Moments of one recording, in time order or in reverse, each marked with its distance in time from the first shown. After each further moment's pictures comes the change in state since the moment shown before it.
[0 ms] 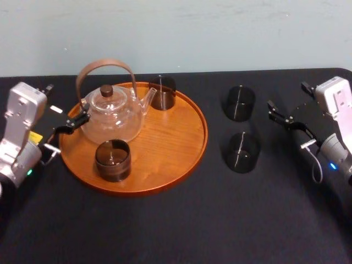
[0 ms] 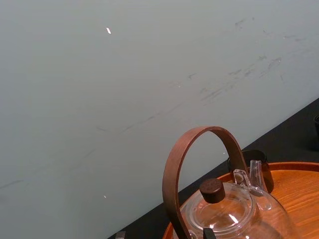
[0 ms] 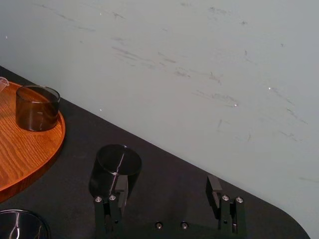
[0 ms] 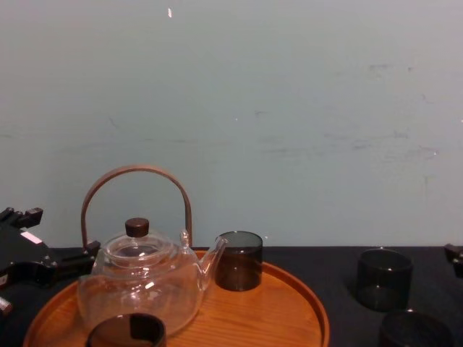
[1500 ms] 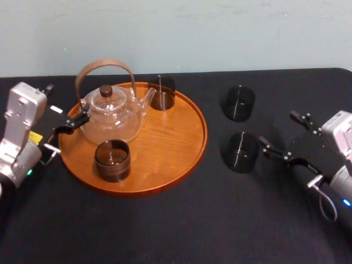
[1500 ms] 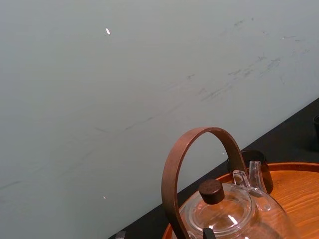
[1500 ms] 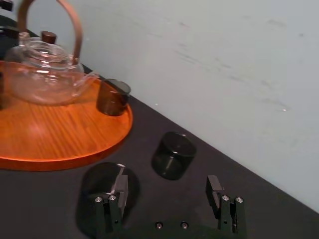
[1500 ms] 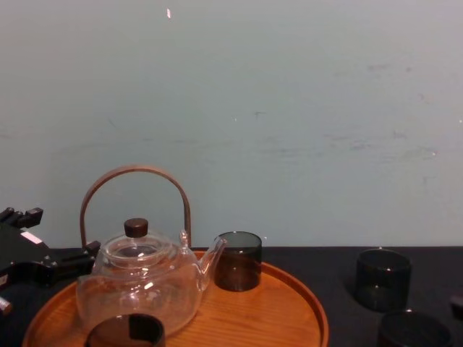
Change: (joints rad) left arm 0.000 0.000 0.000 0.000 0.000 0.000 0.000; right arm -0.234 0.096 0.092 -0.232 -0.018 -0.002 0.147
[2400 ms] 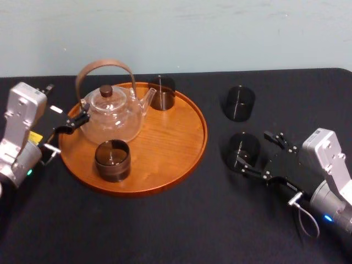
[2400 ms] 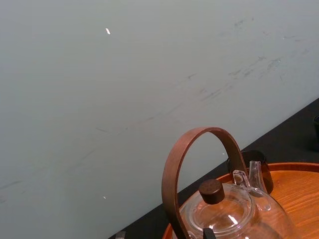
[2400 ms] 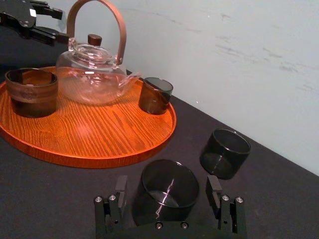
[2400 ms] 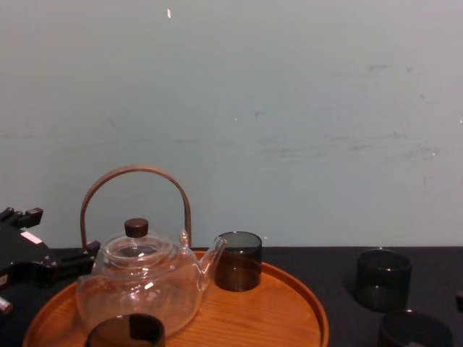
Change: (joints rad) left arm 0.000 0.000 0.000 0.000 0.000 0.000 0.000; right arm -0.013 -0.086 -0.009 0.040 -0.002 -0.016 0.129
